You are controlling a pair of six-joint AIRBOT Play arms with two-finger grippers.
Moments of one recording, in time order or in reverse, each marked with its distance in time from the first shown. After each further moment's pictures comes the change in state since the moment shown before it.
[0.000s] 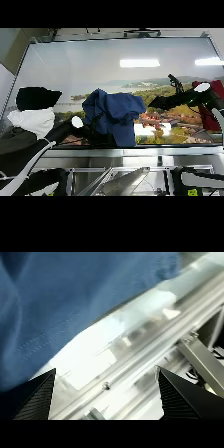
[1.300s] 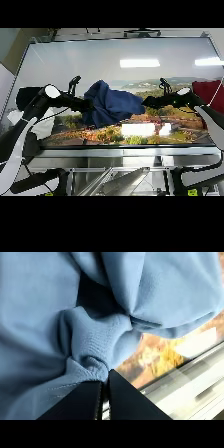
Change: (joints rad) left arm 0.364 -0.037 0.423 0.239 -0.092 0.050; right arm 0.101 -0.219 0.016 0.088 -0.322 -0.003
